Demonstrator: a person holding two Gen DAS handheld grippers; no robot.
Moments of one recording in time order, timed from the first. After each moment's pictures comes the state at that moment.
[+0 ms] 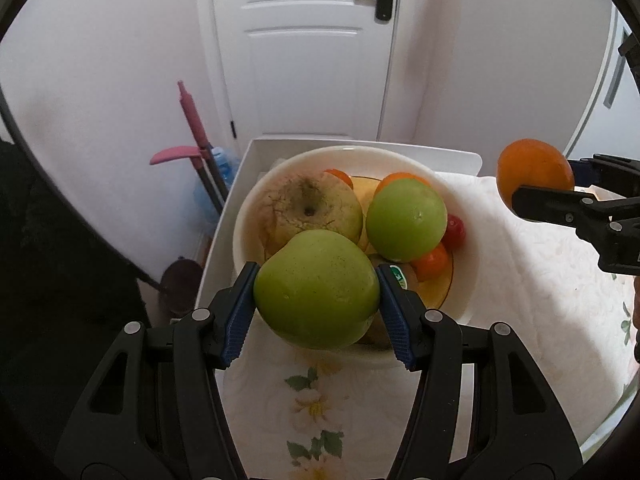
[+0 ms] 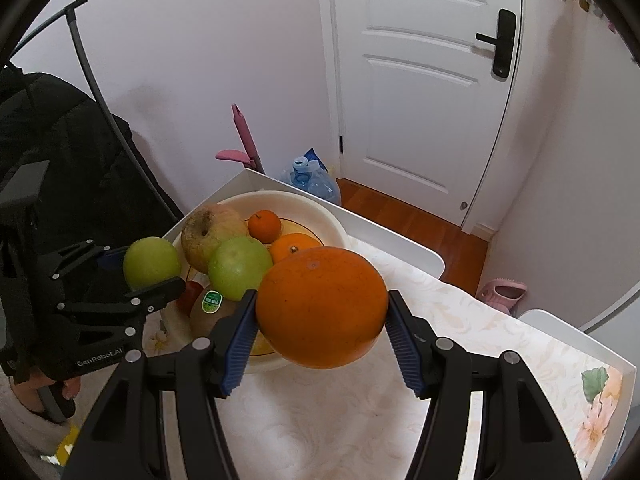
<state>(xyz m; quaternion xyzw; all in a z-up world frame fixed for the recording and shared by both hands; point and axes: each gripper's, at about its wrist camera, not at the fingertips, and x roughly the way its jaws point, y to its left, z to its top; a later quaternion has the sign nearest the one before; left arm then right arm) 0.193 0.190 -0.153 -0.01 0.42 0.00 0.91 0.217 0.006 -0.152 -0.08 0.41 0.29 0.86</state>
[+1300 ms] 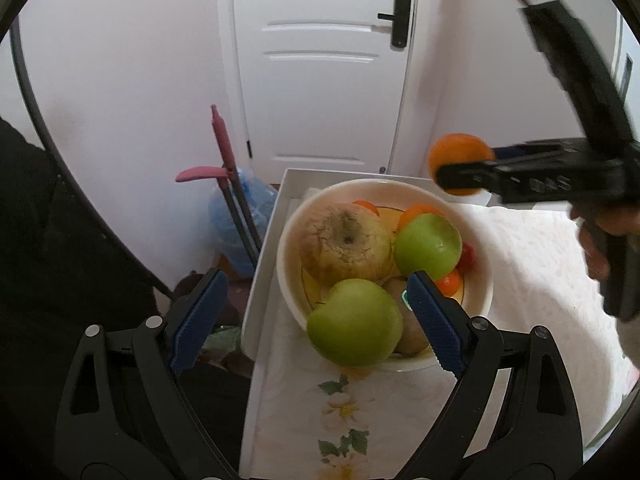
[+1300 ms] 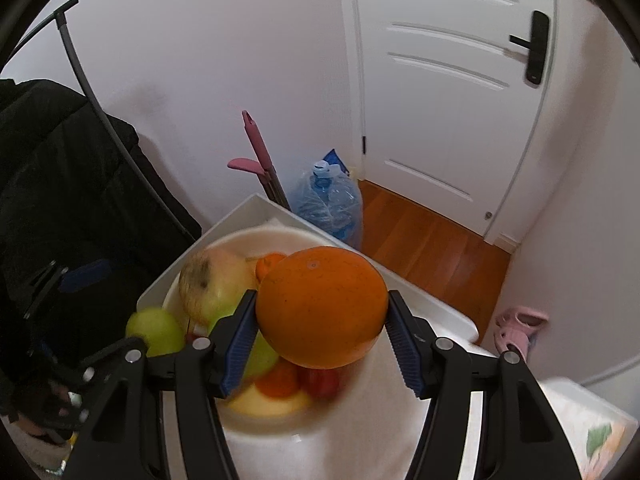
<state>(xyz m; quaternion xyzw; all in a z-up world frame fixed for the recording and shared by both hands) 0.179 0.216 -0.129 -0.02 0.39 0.03 0.92 0.278 0.051 -0.149 -0.09 0.42 0.34 0.84</state>
